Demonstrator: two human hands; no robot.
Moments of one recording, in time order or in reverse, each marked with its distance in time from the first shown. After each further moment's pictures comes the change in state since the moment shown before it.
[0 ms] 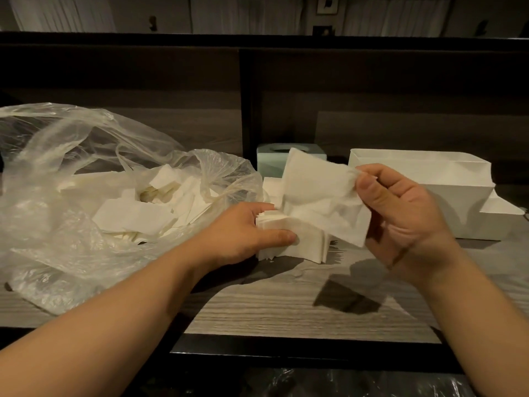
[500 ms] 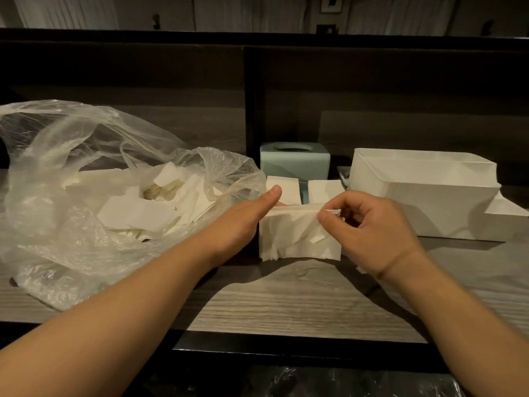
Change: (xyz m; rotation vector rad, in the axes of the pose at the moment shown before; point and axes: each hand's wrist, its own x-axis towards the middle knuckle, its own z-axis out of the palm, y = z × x) left_hand 0.002 -0.004 -0.004 -0.039 0.045 -0.141; right_hand 0.009 0.037 -0.010 -0.984 0.146 -0.091
